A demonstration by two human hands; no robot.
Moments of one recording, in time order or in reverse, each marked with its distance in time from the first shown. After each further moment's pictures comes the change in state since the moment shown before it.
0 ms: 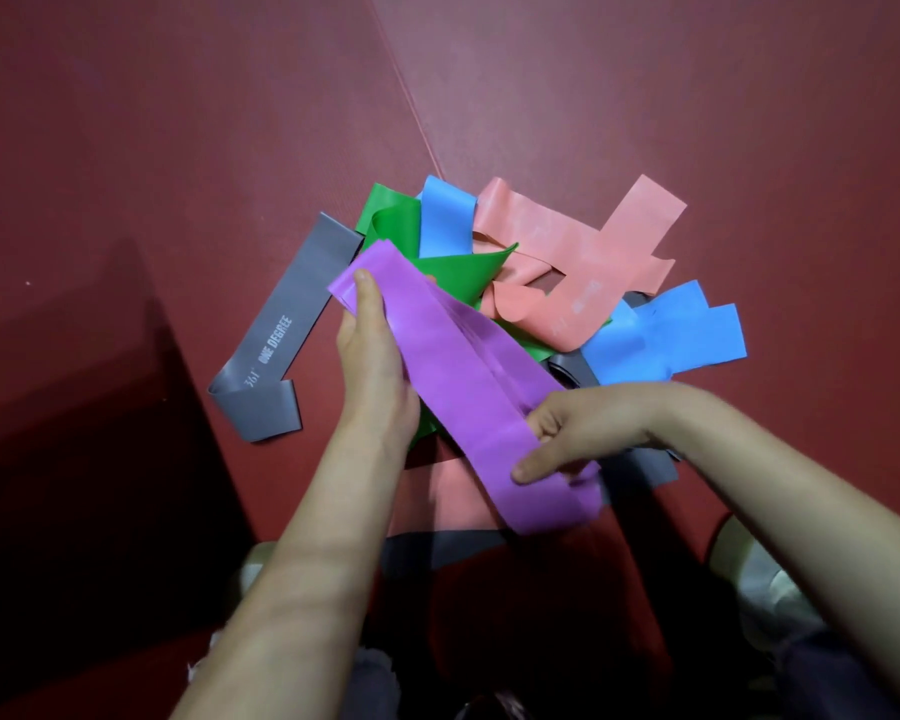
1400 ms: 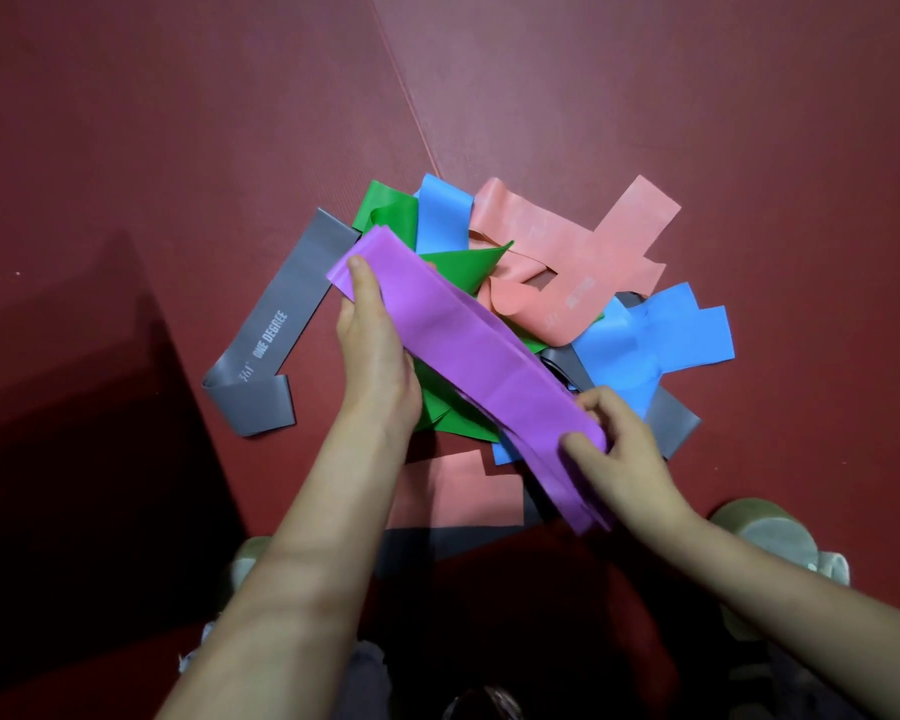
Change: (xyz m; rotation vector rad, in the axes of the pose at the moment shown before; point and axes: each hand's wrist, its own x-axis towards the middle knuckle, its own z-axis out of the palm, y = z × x) left_hand -0.006 0.004 0.012 0.011 0.025 0.049; right_hand 0.001 0.050 0.061 0.428 1.002 -0.206
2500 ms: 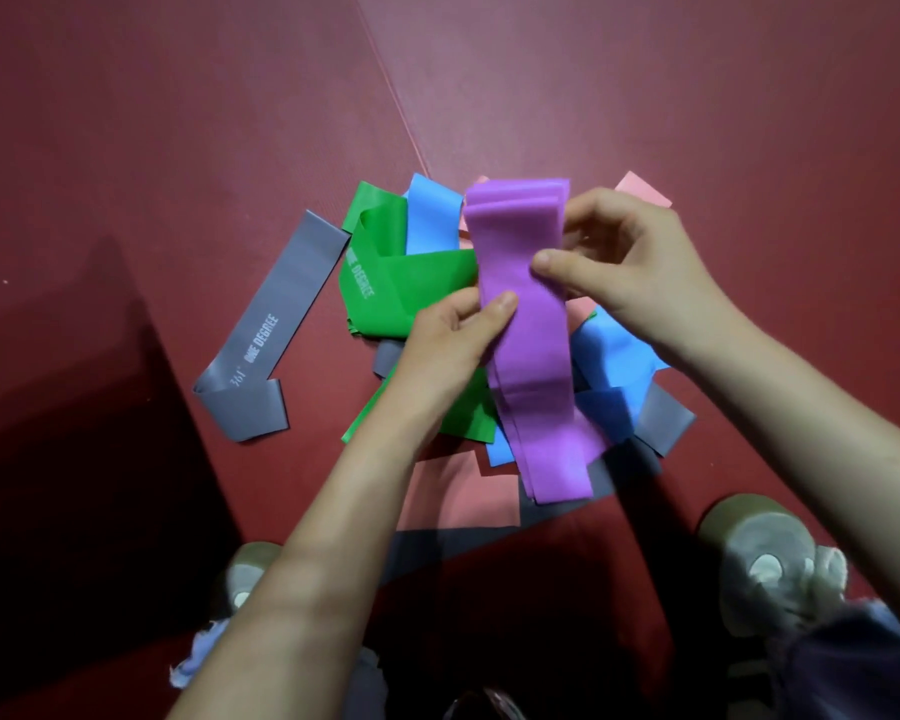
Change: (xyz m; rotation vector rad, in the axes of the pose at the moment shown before) left_hand -0.028 -0.013 0.013 0.455 -0.586 0.004; right_hand 0.071 -0.102 -0.044 0.205 -0.075 -0.345
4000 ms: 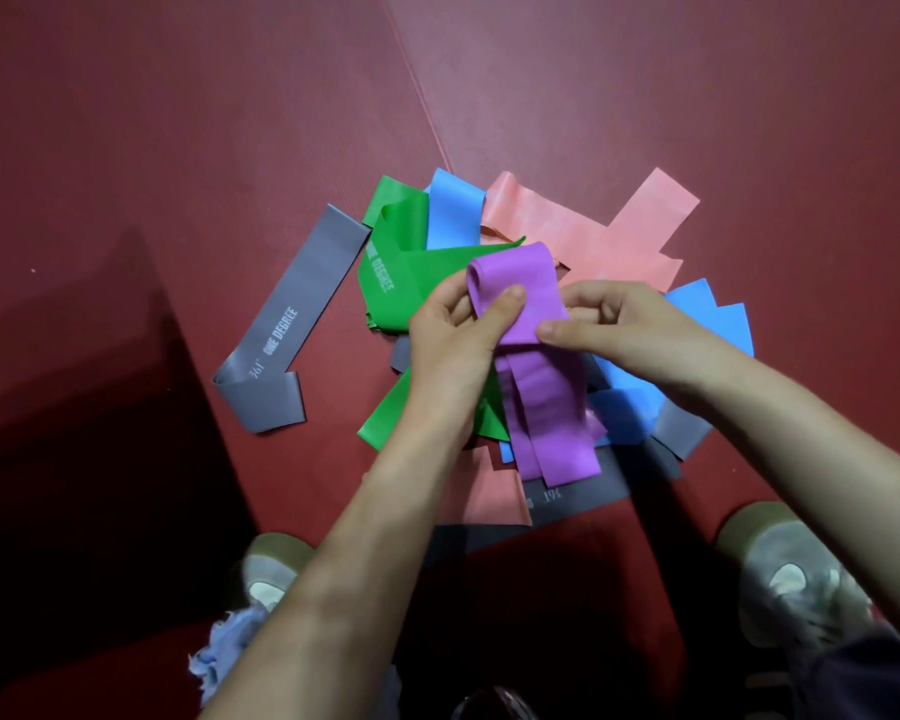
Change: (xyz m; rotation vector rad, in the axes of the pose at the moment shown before) left_hand 0.003 -0.008 -0.002 -0.243 0.214 0.127; right_hand -0.021 0.018 0.008 0.149 -0.283 0.408
